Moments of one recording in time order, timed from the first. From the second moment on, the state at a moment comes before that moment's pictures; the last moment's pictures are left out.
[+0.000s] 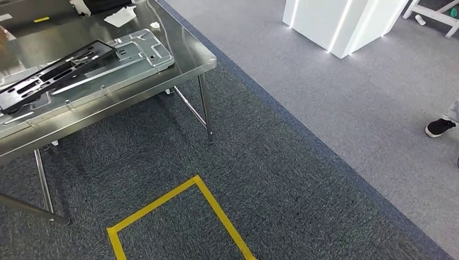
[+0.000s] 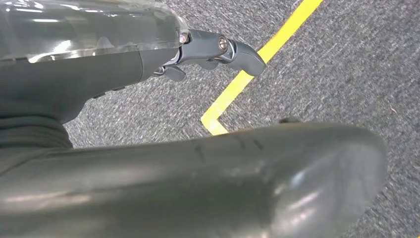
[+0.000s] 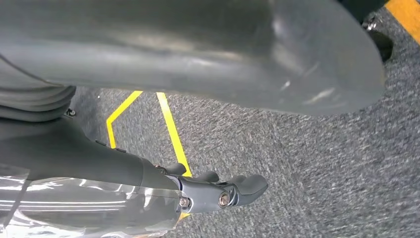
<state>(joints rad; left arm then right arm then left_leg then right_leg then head) -0.08 -0.03 -1.13 -0.12 1.13 0.34 -0.34 -0.05 0.10 -0.49 -0.19 0.61 -0.24 -0.05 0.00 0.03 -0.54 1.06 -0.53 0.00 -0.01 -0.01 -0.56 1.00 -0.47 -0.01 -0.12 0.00</state>
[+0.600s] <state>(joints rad) -0.08 -0.03 -1.13 -0.12 1.12 0.35 -0.32 -0.04 0.10 -0.50 -0.19 0.62 -0.23 -0.04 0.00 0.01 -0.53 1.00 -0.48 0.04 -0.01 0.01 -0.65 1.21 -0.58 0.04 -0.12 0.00</state>
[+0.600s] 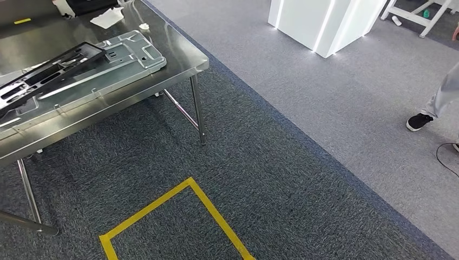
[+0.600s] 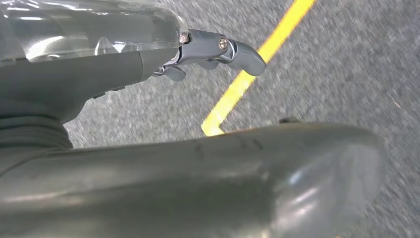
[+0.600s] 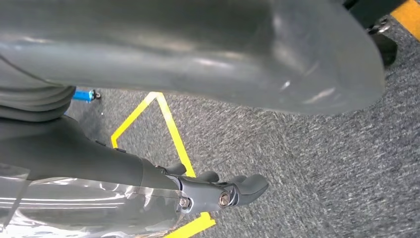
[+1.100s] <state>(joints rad) -0.07 -0.03 -1.13 -0.13 1.12 0.36 -0.33 -0.04 0.10 -0.50 -0.19 0.64 -0.23 -0.02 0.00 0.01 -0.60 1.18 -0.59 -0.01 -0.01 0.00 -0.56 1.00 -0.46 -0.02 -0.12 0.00</state>
